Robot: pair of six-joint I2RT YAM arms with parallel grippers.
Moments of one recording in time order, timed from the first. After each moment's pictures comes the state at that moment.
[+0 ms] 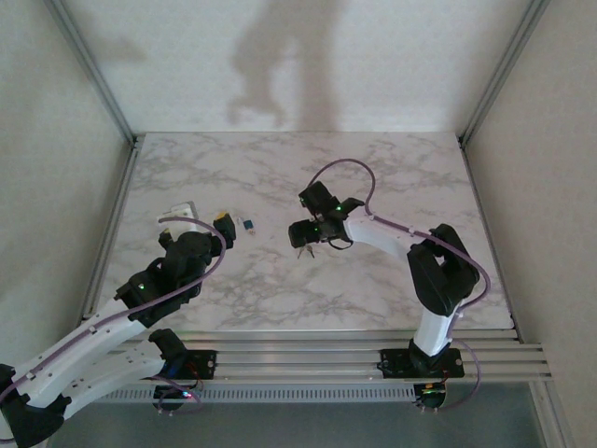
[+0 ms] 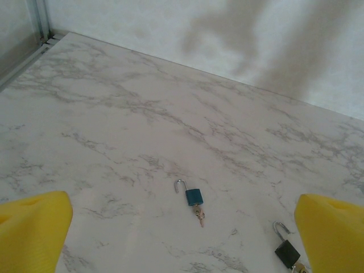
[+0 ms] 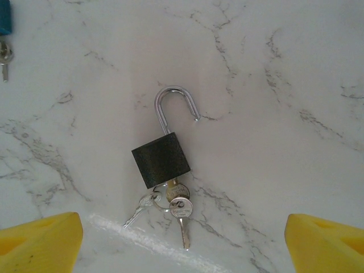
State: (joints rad) left arm -0.74 0.74 0.72 -0.44 -0.78 -0.61; right arm 0.74 1.80 1.27 -0.57 0.04 0.35
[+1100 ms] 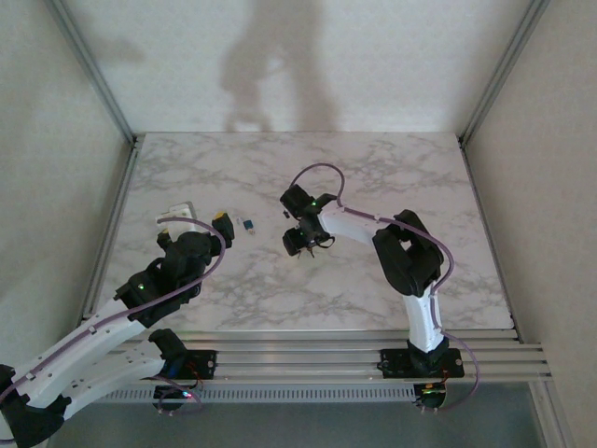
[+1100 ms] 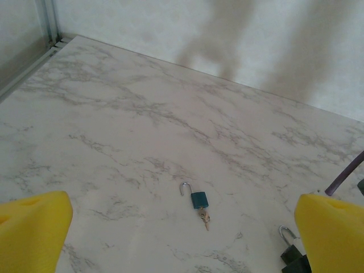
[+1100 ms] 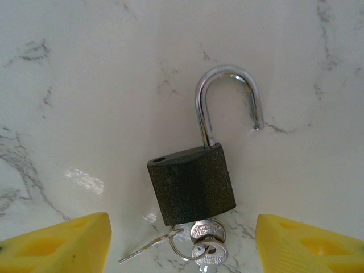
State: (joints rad) left arm -0.74 0.73 0.72 -0.44 -0.80 -0.61; right arm 0.78 2.04 1.47 -0.72 0.02 0.21
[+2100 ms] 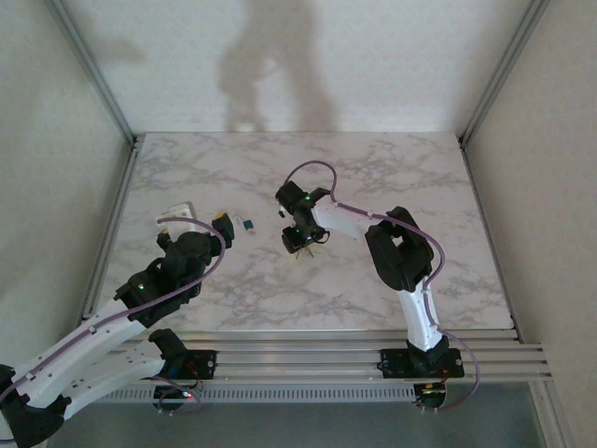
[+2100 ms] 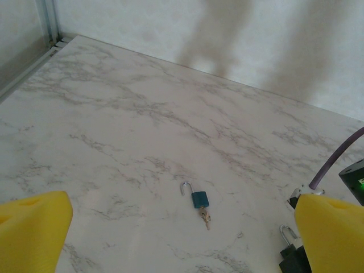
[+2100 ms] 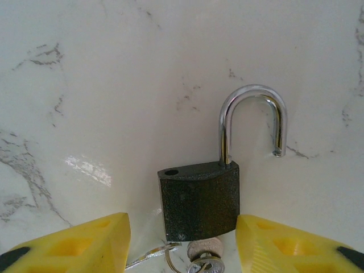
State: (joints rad) left arm -0.74 0.73 0.72 -0.45 -0.80 -0.61; right arm 0.77 2.12 1.59 -0.81 0.00 0.16
